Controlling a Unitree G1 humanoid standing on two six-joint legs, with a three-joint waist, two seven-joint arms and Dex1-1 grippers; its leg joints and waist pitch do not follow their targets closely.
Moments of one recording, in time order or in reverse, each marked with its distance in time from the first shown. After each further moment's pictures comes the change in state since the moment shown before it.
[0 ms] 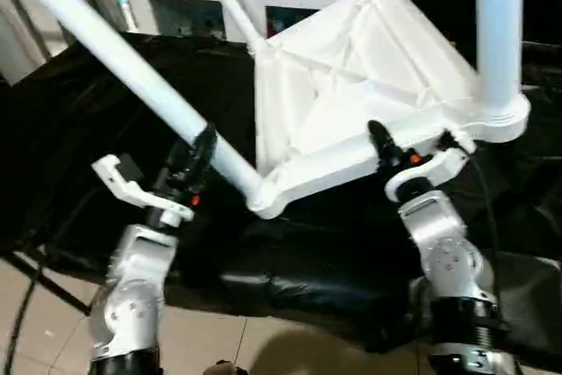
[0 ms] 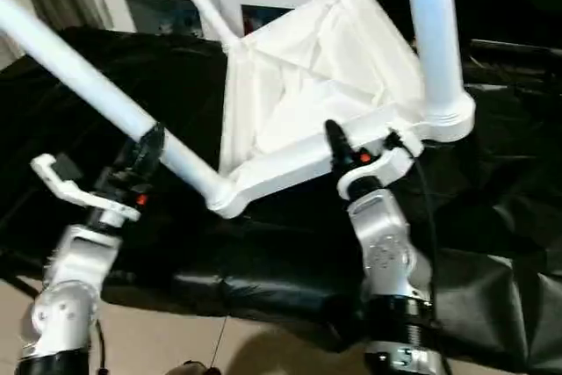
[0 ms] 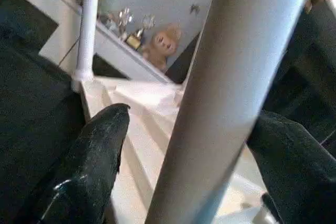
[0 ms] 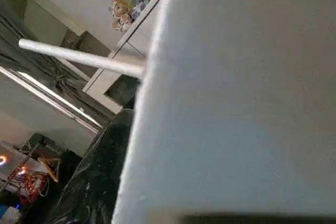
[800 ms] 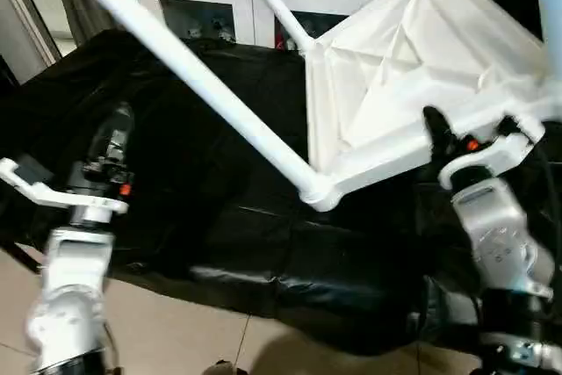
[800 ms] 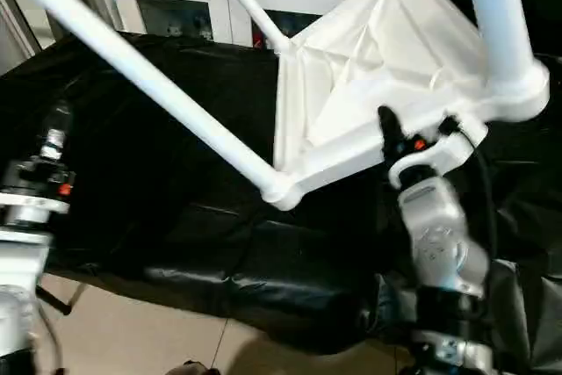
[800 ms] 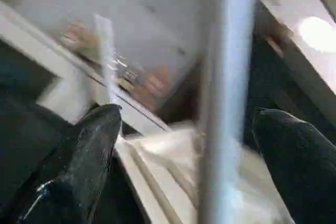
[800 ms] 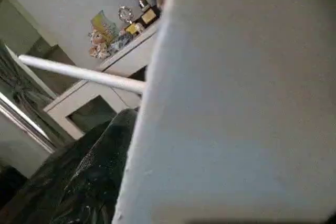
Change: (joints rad) left arm 0.047 0.182 0.162 -0.122 -0.224 0.124 -0.061; right arm -0.041 -0.221 -0.036 -0.020 -0.050 0.021 -0.016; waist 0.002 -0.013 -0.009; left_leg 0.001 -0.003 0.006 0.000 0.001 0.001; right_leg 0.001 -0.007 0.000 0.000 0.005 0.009
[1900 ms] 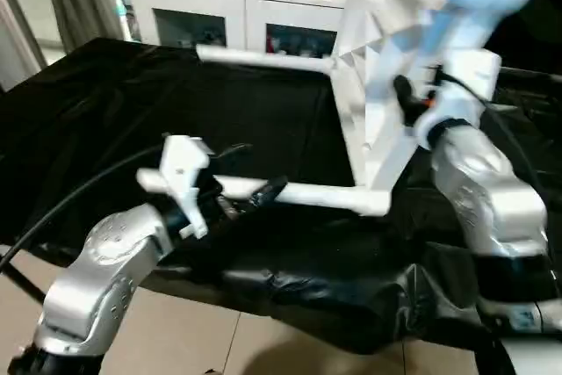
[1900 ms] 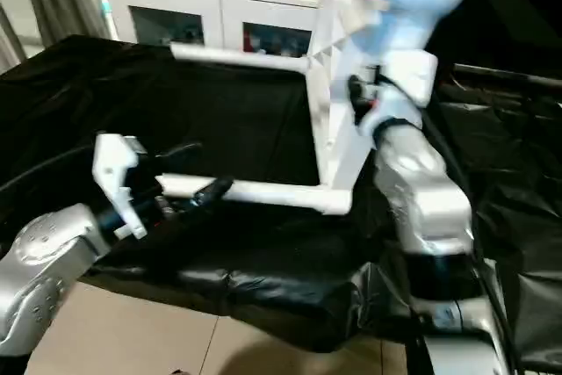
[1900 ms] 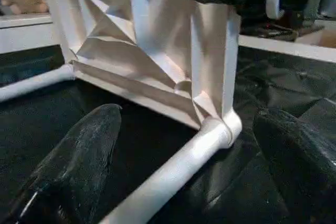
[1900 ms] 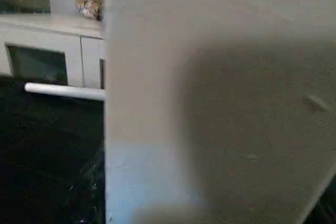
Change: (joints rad) left arm -0.075 0.245 -0.535 -0.132 0.583 0.041 -0.093; right arm -0.165 -0.083 0.343 -0.157 -0.461 0.208 -0.186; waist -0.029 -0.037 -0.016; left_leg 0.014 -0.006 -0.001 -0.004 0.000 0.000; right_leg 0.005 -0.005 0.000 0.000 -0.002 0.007
